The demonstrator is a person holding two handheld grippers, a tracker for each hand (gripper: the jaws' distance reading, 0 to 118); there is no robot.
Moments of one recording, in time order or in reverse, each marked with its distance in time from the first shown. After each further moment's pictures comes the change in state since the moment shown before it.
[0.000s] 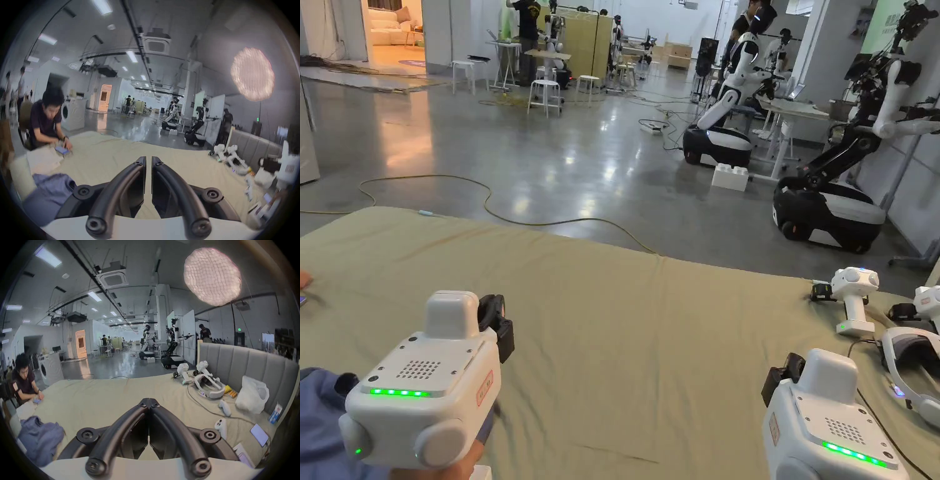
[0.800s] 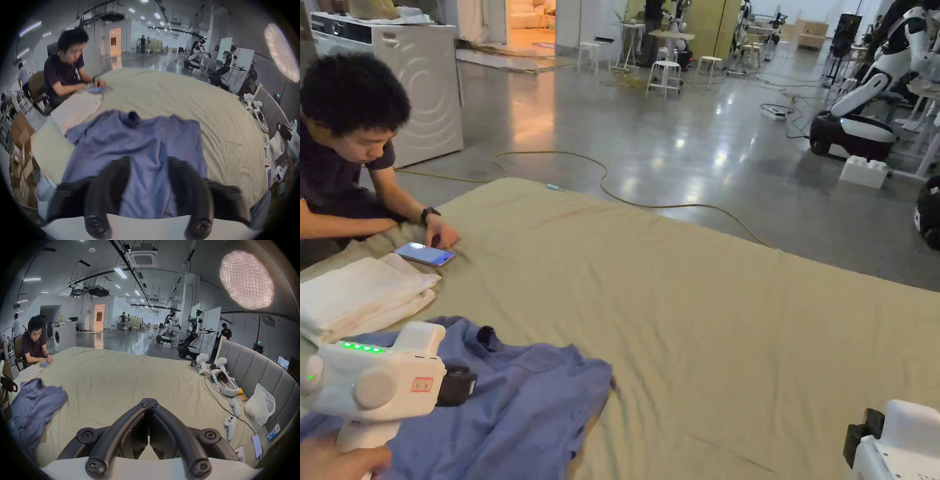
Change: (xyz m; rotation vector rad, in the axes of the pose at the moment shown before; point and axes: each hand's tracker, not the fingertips) left arm -0.253 -0.086 0.008 -0.747 0.134 0.092; right arm -0.053 -0.053 -0.015 -0.189 0.145 0.186
